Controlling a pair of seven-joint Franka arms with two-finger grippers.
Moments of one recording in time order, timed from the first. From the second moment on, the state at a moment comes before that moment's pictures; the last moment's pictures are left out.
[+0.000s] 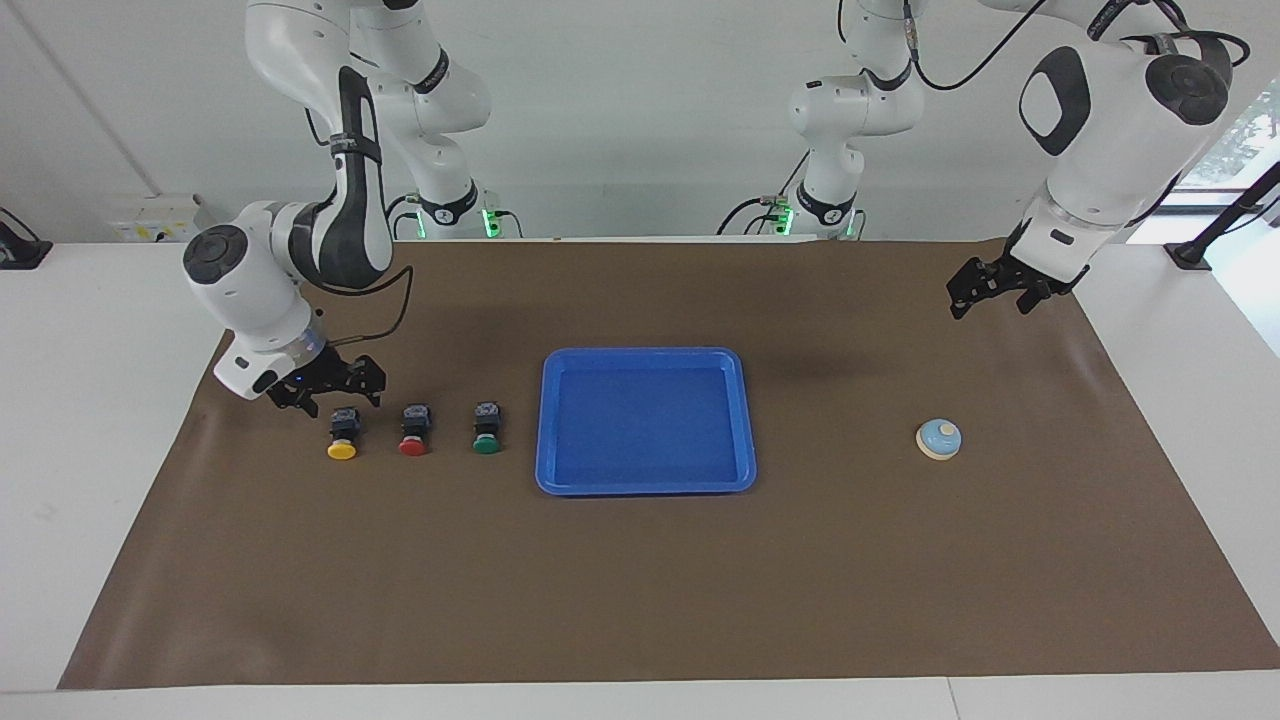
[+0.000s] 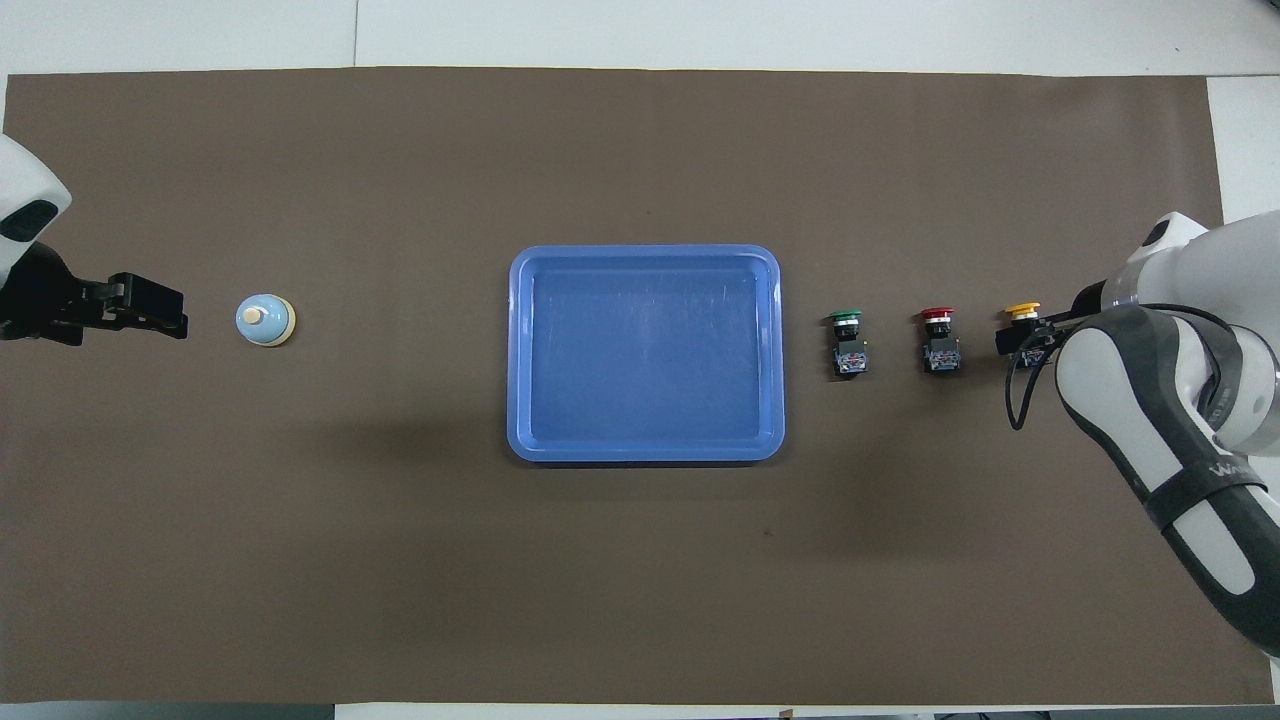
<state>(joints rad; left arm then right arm) -0.01 0.01 -0.02 -1.73 0.01 1.67 -0.02 0.07 0.18 -0.21 -2.08 0.10 2.22 -0.35</state>
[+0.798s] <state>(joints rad) -0.01 0.01 -0.02 -1.73 0.01 1.67 -0.02 0.05 0.26 -0.21 -2.08 0.11 2.28 -0.36</state>
